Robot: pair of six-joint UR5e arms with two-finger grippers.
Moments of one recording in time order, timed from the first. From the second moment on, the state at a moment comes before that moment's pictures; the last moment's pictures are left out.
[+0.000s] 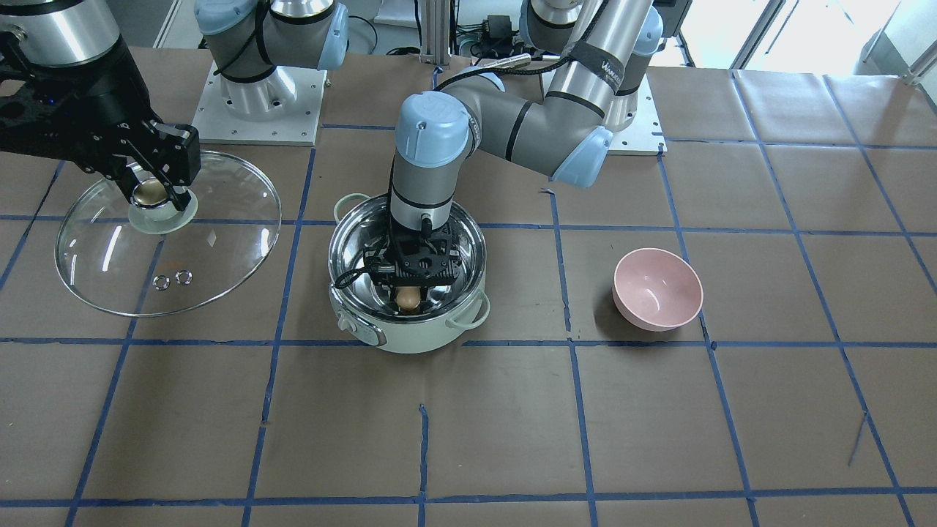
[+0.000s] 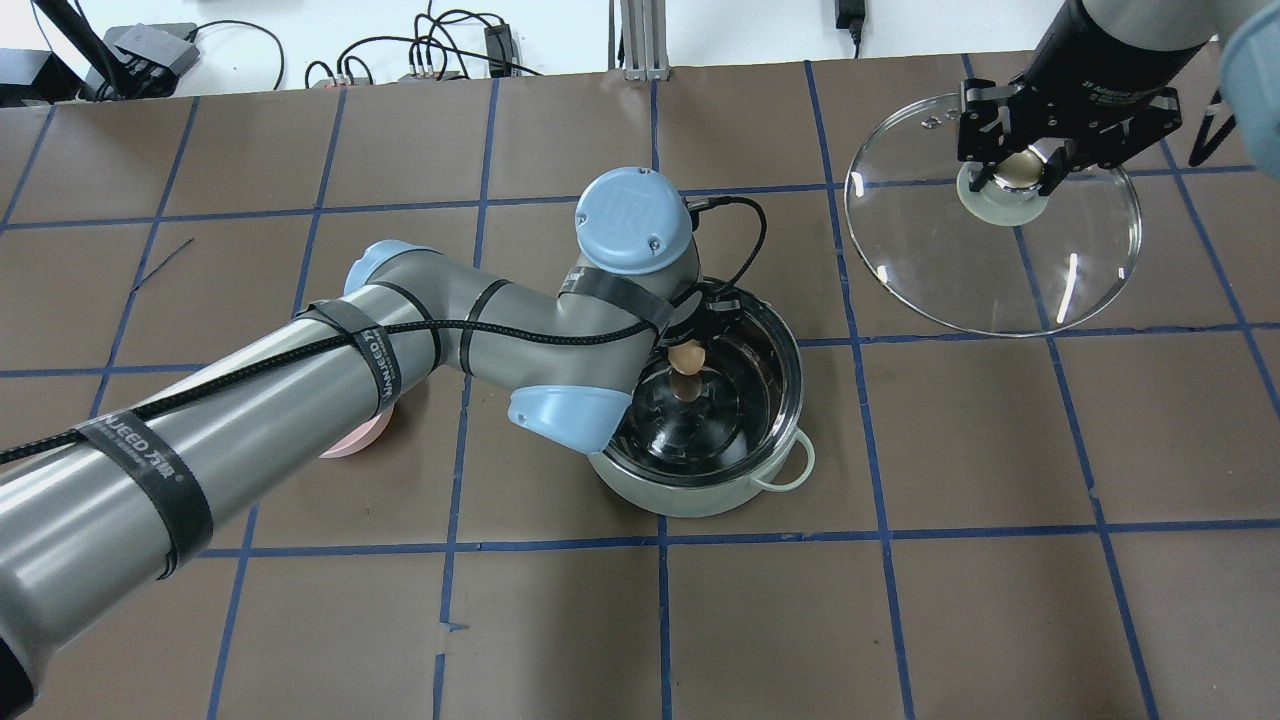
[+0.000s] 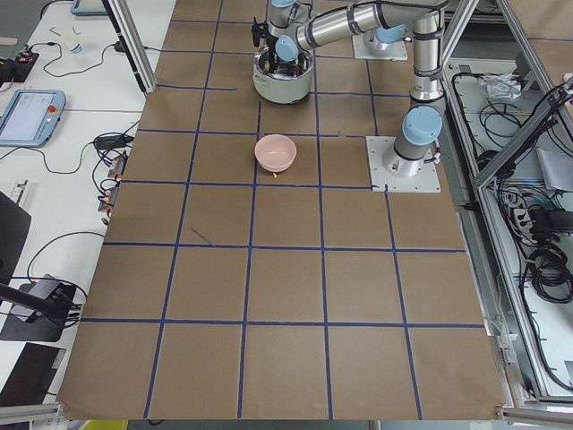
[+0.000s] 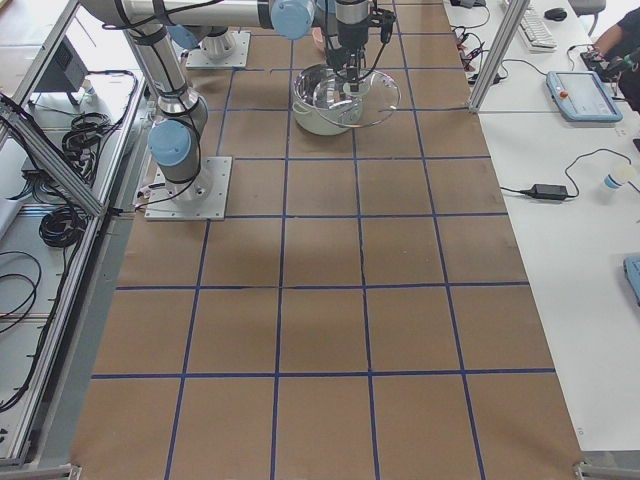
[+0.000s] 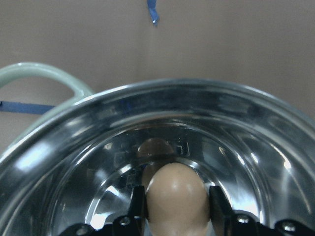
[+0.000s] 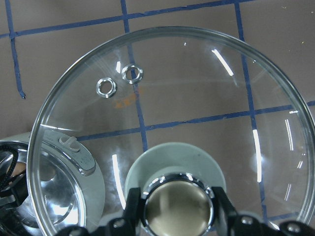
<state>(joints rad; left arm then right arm) -2.02 -1.97 -1.79 -0.75 1.53 -0.58 1.48 -1.60 1.58 -1.68 -1.58 0.05</state>
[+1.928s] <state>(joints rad) -1.64 -1.54 -1.62 -1.58 1.49 -0.03 1.86 -1.51 1.59 -1.80 -1.54 0.43</state>
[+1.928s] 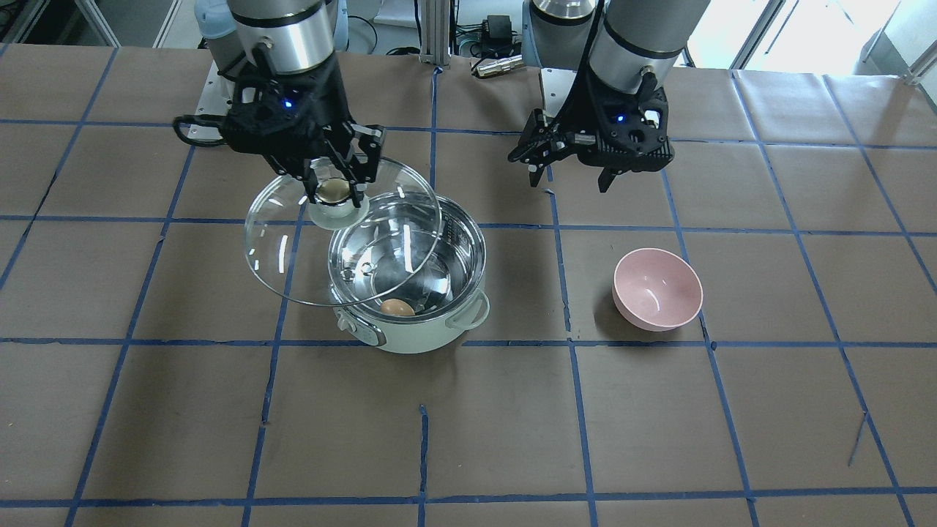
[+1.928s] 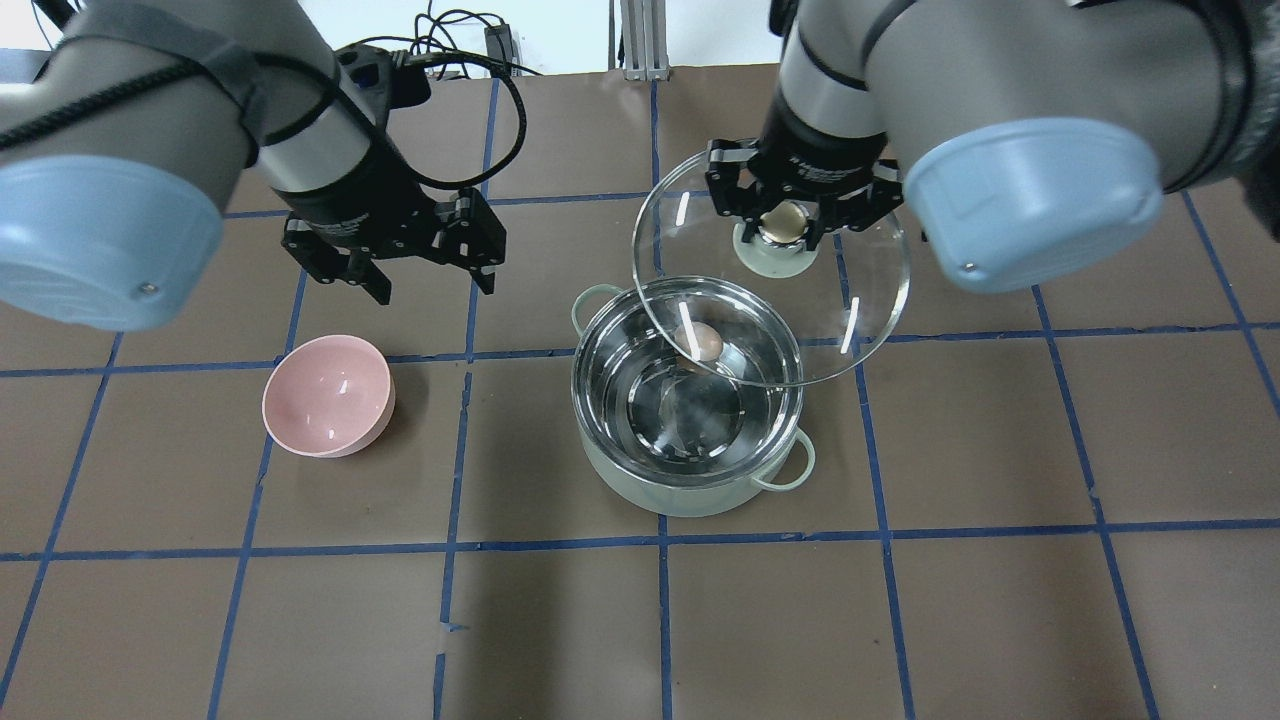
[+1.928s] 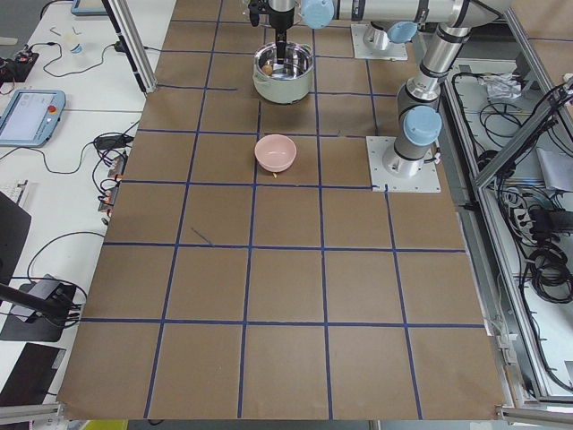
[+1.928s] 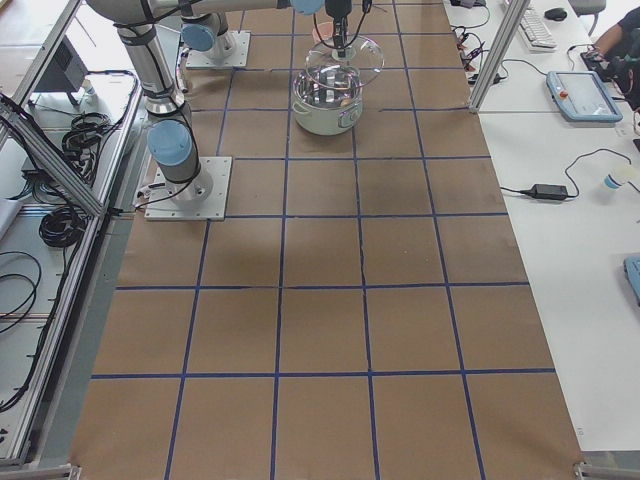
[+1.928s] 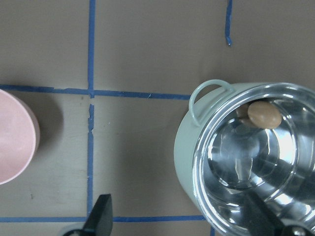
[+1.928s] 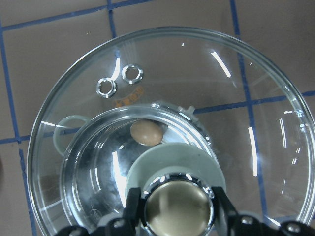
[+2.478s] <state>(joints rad) -1.52 -1.54 -1.52 -1.71 1.59 0.22 1.93 -1.42 1.62 -1.84 -1.48 0.47</state>
